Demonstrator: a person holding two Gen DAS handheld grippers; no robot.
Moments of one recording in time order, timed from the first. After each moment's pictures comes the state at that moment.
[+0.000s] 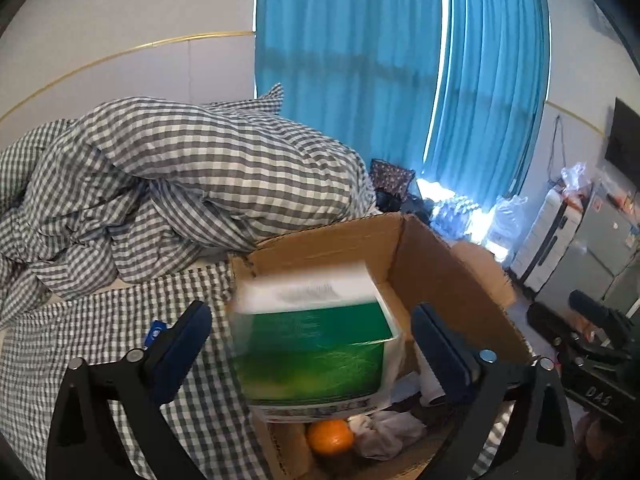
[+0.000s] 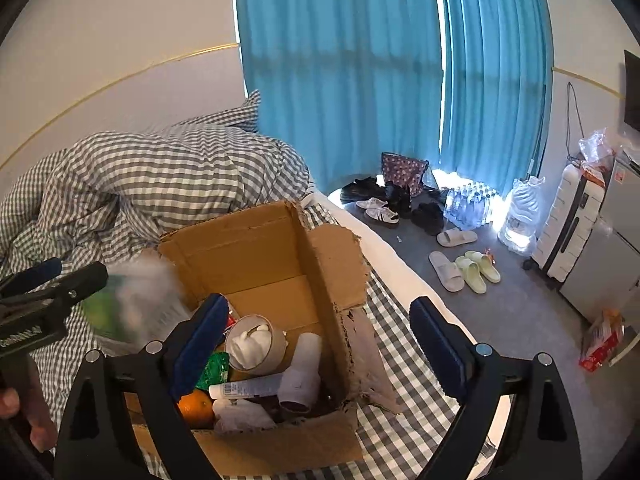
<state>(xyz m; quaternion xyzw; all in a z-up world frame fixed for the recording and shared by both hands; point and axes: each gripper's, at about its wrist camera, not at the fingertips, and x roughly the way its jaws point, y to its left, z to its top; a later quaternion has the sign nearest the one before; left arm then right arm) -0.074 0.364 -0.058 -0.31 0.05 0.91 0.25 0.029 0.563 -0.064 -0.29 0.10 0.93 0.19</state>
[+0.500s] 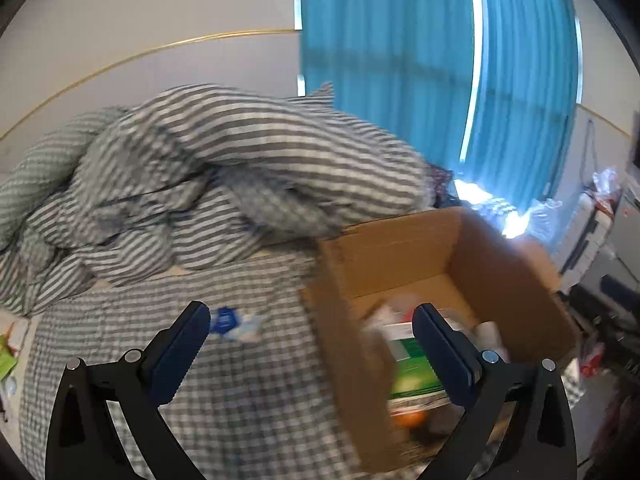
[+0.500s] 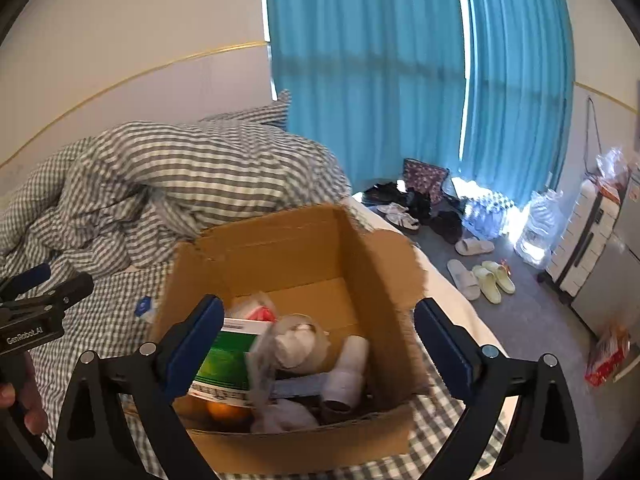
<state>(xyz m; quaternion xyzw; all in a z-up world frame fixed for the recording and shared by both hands) -0.089 0.273 -0.059 -0.32 0.07 0.93 0.16 0.018 0.509 -0.054 -0.29 0.08 0.94 0.16</state>
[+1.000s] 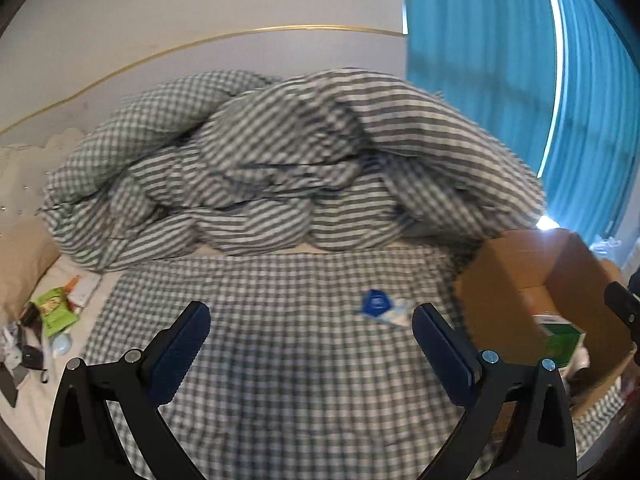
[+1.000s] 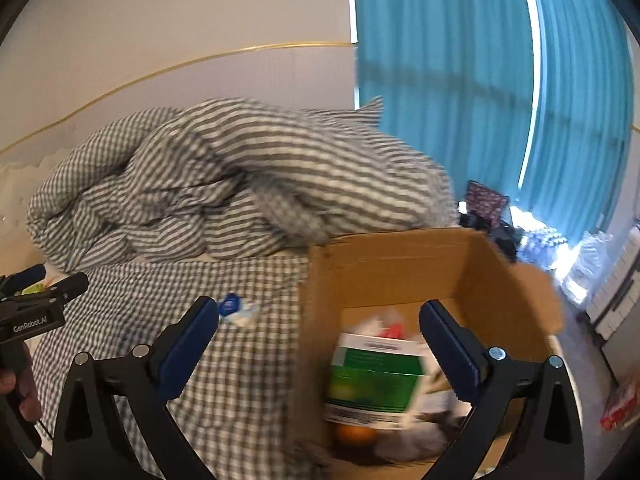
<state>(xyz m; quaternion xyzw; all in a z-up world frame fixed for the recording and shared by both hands) -0.106 0.107 -0.063 -0.32 0.03 0.95 0.04 -0.040 0.369 -0.052 -0.29 0.03 0.96 0.06</state>
